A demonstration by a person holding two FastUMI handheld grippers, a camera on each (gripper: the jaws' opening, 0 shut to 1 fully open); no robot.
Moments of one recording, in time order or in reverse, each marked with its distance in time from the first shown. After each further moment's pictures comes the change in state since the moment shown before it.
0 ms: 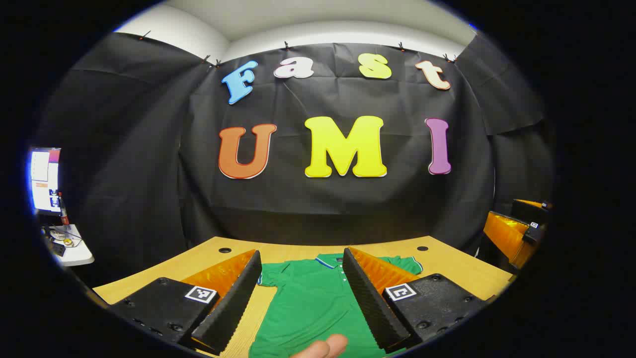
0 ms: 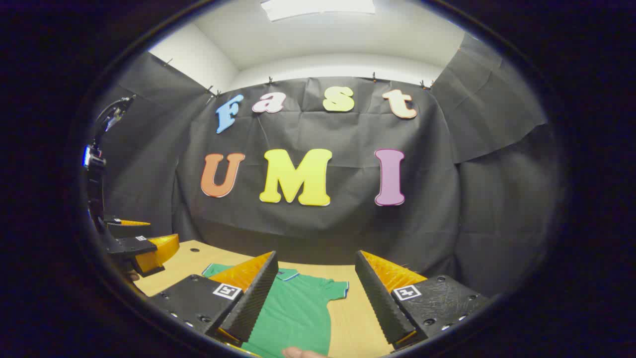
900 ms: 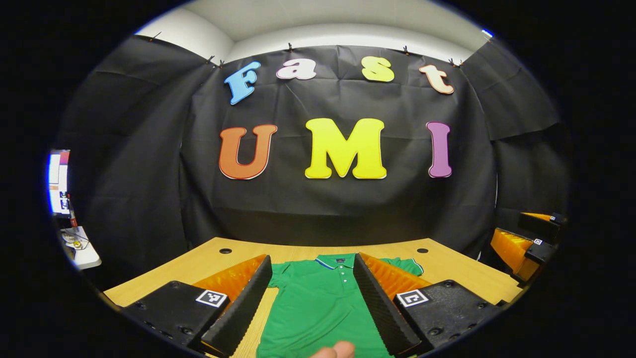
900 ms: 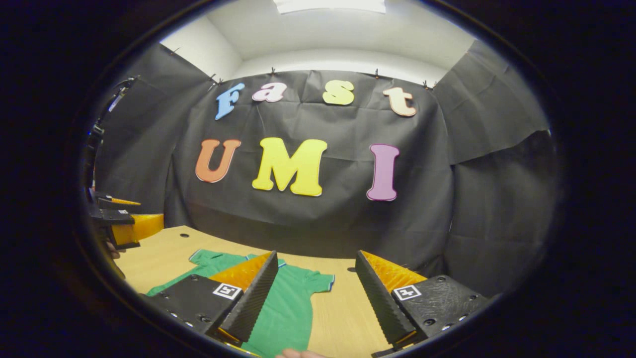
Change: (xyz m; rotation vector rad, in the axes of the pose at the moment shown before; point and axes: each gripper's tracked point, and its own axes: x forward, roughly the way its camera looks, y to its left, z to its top) left arm -0.005 -0.013 -0.011 -0.009 0.049 -0.085; right arm 0.001 -0.032 -0.022 -0.051 0.057 -0.044
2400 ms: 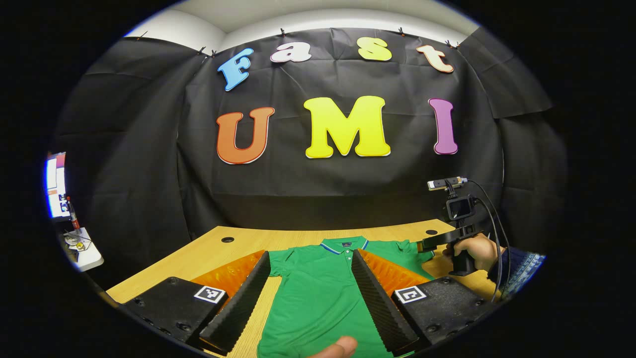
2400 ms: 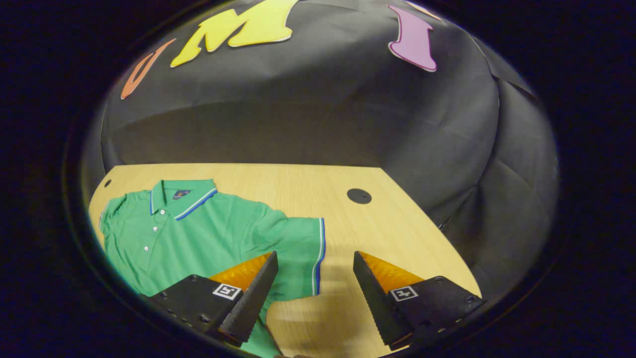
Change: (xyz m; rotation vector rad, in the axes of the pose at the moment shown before) left arm 0.022 0.004 -0.027 0.044 0.065 0.037; right arm 0.313 -0.037 -0.249 0.064 0.727 -0.136
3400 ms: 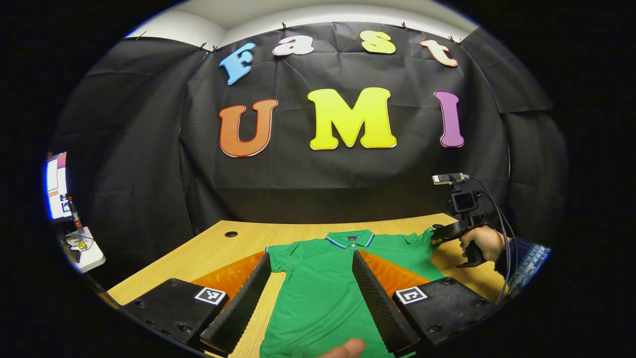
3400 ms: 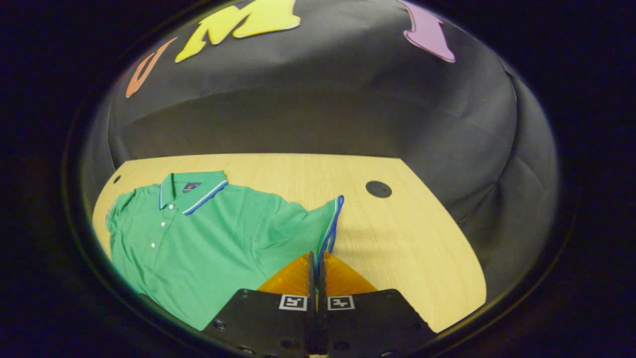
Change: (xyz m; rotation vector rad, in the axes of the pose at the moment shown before) left arm 0.009 0.008 -0.014 -0.001 0.058 0.029; right arm 0.006 0.015 0.007 -0.115 0.011 0.066
